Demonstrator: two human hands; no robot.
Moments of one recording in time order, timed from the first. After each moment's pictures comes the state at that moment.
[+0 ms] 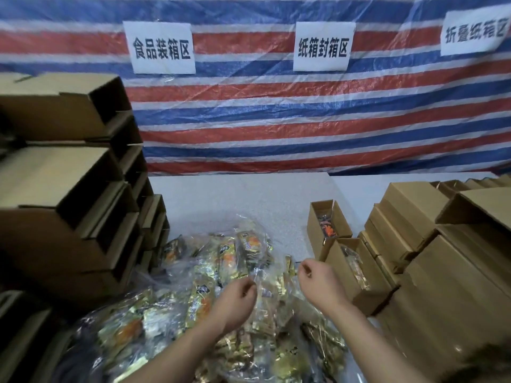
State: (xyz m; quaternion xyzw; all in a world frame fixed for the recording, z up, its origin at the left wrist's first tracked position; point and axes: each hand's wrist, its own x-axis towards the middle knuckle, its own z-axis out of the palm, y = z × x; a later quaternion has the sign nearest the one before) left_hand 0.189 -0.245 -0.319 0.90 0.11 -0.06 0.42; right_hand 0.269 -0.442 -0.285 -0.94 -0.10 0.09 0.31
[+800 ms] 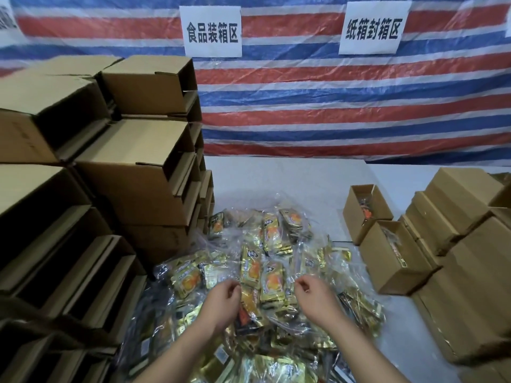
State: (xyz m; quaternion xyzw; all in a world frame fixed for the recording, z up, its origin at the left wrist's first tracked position) left_hand 0.046 -0.156 -0.336 0.84 0.27 -0.03 0.47; right_hand 0.145 -0.362 -0.326 -0.91 -0.12 0.20 0.33
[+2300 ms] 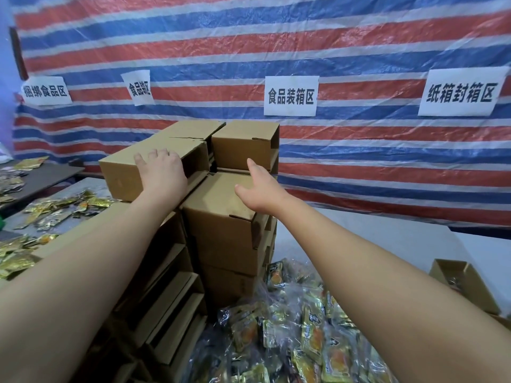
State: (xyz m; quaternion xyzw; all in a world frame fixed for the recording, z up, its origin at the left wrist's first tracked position) left_hand 0.081 0.112 -0.039 0.87 0.44 0.19 -0.15; right_hand 0.210 -0.046 -0.069 -0.84 -0.43 0.07 0.33
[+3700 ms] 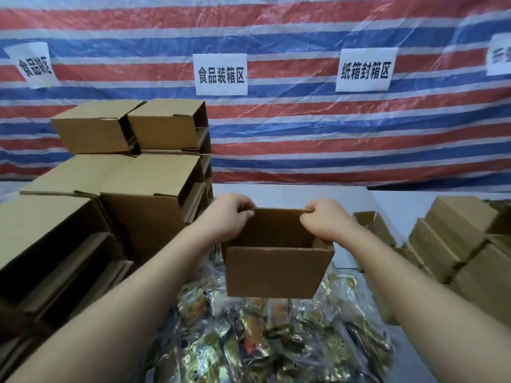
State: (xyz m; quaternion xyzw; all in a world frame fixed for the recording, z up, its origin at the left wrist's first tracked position) left_hand 0.117 -0.124 -0.097 0.95 0.10 0.09 0.30; right_hand 0.225 -0.319 -0.117 -0.94 -0.21 0.07 0.27
